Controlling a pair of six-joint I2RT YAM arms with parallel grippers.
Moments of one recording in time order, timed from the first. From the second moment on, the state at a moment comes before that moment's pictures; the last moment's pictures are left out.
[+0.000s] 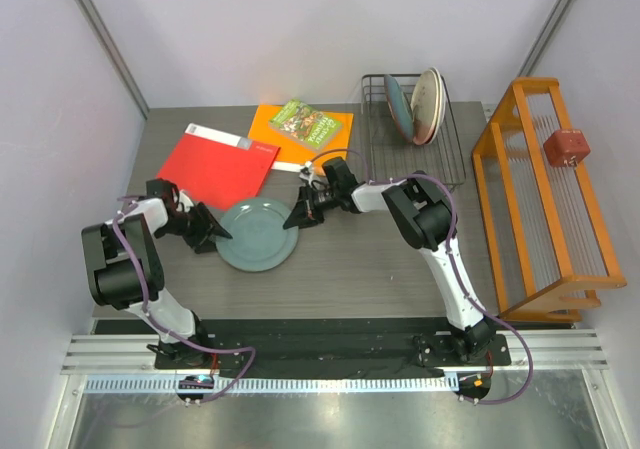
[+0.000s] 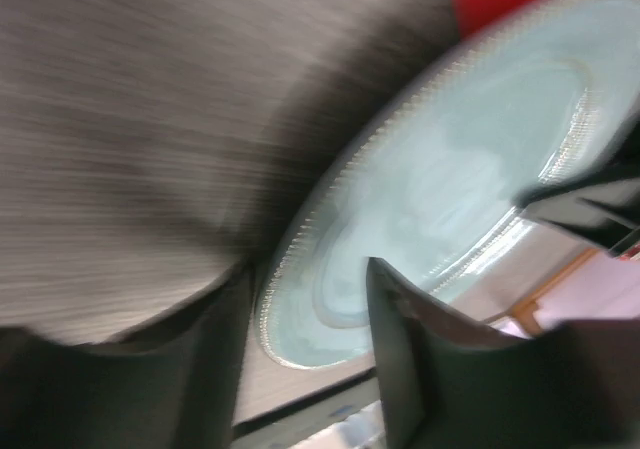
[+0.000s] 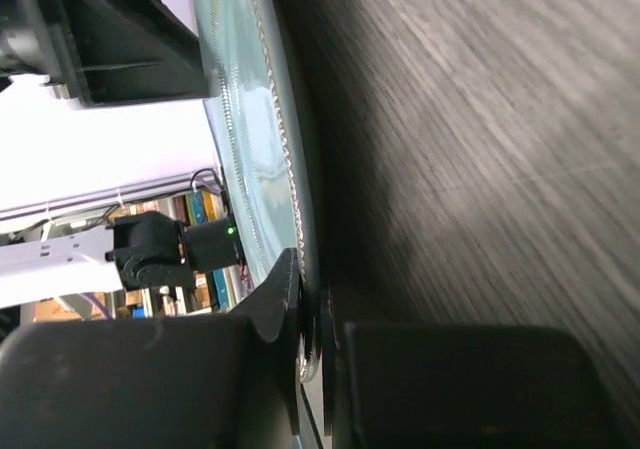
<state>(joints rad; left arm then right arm) 0.27 1.66 0.86 -0.57 0.50 -0.40 0.60 2.39 1.49 0.21 -0.99 0.84</state>
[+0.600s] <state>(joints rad) 0.23 1.27 1.18 -0.77 0.39 -0.20 0.54 2.27 2.04 -0.65 -0.77 0.33</state>
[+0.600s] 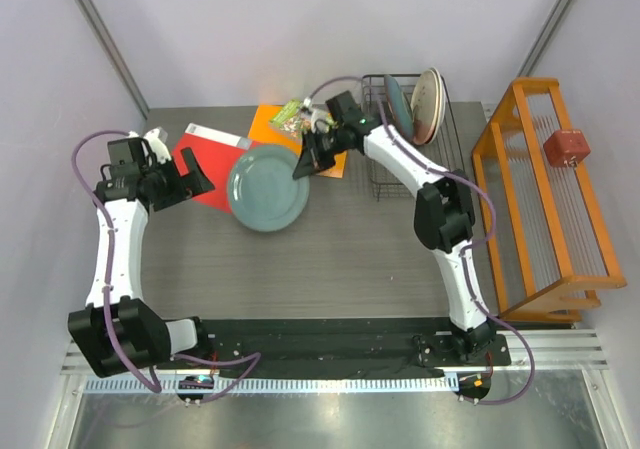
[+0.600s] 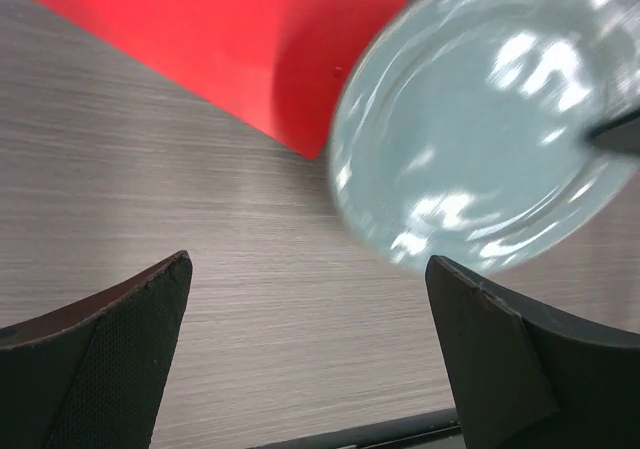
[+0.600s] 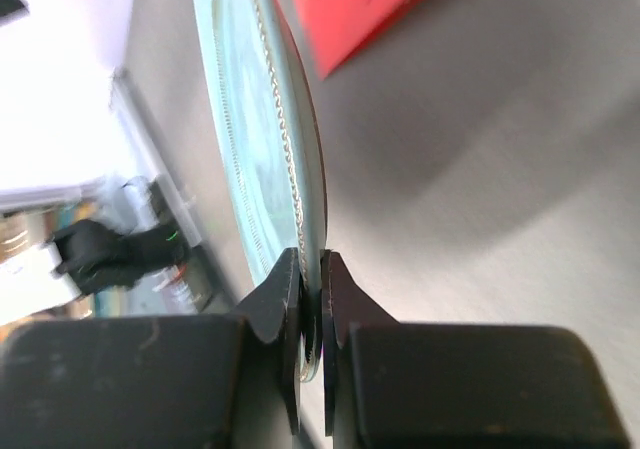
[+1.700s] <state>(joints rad) 0.02 1.19 1.16 -0.74 0.35 -0.11 0.44 2.29 2.54 -0.70 0.57 -0.14</state>
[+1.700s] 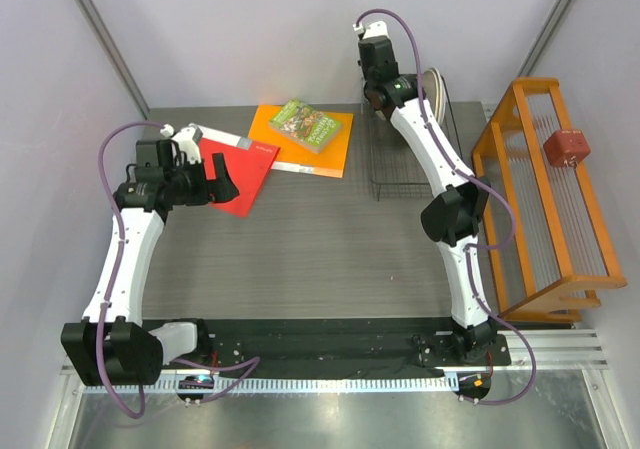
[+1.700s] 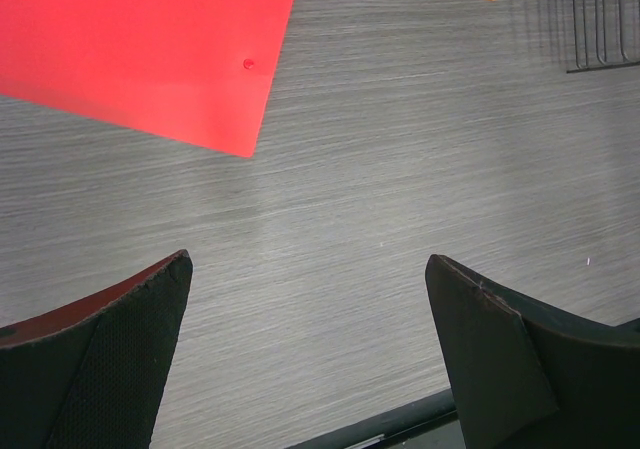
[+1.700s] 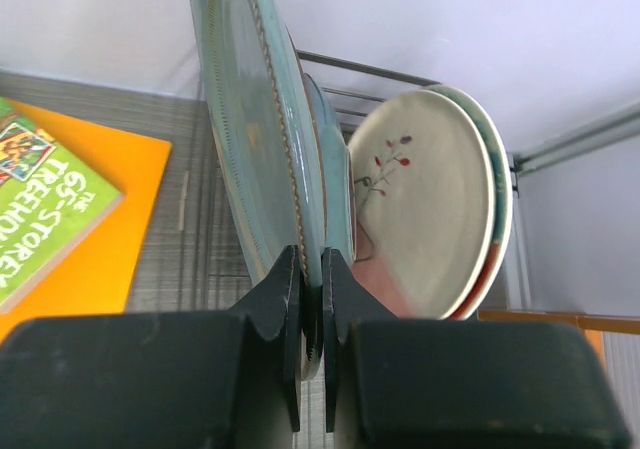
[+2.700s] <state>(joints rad) 0.01 1.22 1.12 -0.69 0.34 -0.13 0.39 2.29 2.46 -0.65 0.75 -0.19</state>
